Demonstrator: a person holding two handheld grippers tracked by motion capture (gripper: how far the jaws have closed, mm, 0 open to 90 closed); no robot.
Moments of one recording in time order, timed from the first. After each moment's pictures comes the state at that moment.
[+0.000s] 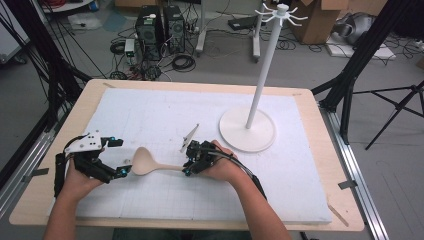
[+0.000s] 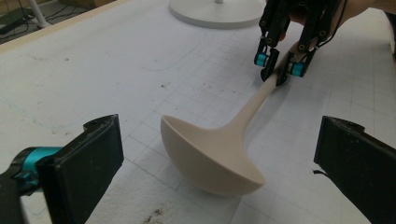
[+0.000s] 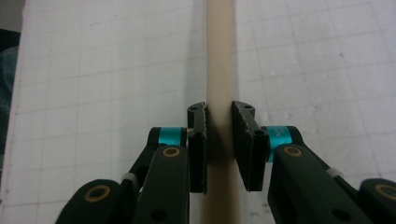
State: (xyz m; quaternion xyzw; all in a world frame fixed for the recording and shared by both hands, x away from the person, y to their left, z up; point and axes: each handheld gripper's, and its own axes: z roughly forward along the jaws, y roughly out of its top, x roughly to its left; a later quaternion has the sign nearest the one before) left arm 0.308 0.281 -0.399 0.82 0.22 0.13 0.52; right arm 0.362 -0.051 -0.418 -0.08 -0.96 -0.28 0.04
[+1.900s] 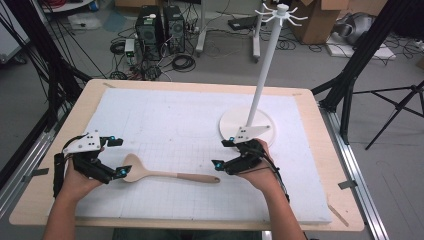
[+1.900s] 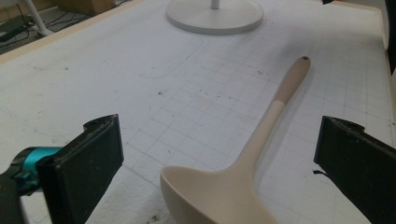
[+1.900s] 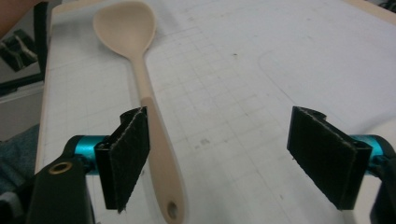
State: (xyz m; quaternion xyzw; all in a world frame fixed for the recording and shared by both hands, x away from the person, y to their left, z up) left arm 0.304 0.279 -0.392 0.81 0.21 0.13 0.52; right arm 0.329 -0.177 -0.379 -0.21 -0.85 -0.48 -0.07
